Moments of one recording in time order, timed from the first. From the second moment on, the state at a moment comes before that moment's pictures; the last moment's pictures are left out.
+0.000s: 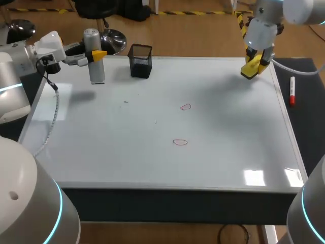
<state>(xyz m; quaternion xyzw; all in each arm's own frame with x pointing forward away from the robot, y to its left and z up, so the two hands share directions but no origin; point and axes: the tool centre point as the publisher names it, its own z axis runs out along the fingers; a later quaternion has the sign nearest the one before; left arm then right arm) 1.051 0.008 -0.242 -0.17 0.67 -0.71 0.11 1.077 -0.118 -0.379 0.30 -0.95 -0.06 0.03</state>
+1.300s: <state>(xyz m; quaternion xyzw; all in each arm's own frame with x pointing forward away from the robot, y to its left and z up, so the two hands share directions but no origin) 0.939 -0.154 -0.204 -0.01 0.67 -0.74 -0.04 1.077 -0.118 -0.379 0.30 -0.95 -0.06 0.03</state>
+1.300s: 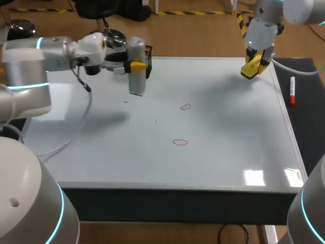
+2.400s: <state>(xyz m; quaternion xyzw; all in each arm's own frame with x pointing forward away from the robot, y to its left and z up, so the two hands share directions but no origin) 0.928 -0.283 -0.258 0.04 0.67 -0.73 -0.13 1.077 -0.118 -0.379 0.30 -0.95 -0.06 0.03</state>
